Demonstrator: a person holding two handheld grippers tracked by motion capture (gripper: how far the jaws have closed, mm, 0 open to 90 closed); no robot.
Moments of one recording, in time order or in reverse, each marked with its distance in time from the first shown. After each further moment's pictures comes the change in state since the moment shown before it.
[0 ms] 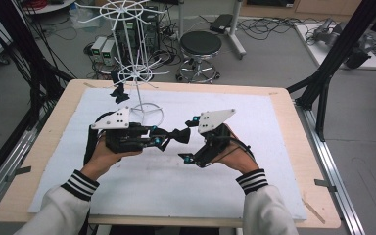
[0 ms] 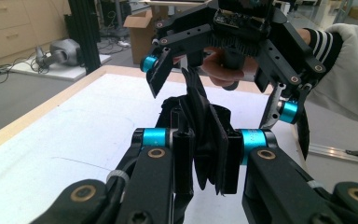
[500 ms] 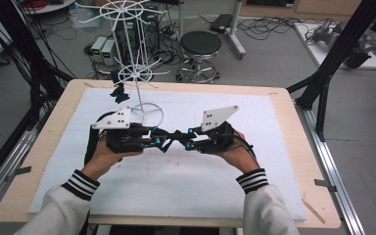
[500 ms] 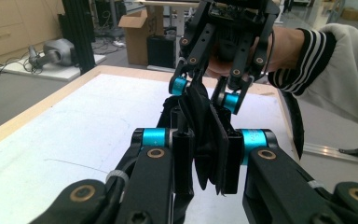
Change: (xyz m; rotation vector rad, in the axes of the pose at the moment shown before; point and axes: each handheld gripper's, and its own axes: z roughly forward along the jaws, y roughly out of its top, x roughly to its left) left arm 0.001 0.000 0.002 0.002 -0.022 -0.009; right arm -0.005 0.001 -0.010 0.024 0.033 0.002
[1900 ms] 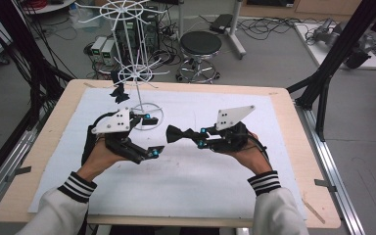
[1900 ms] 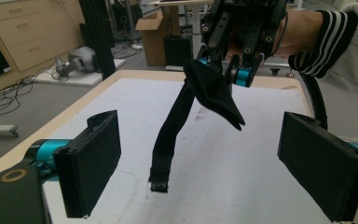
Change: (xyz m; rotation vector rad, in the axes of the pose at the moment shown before) left arm -0.007 0.004 0.001 0.009 0.072 0.088; right arm -0.001 -0.012 -0.029 0.003 -0.032 0.027
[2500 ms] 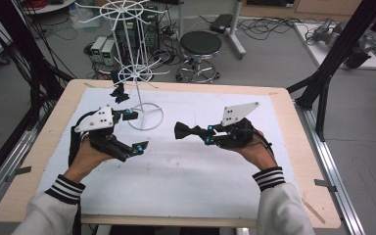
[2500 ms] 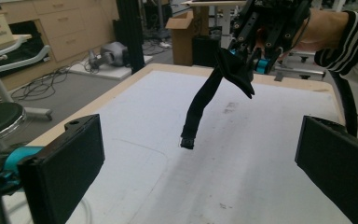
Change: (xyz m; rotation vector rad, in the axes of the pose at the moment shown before) left arm 0.011 -0.010 -0.032 -0.003 0.115 -0.038; right arm -0.016 -0.013 -0.009 0.039 -0.022 0.029
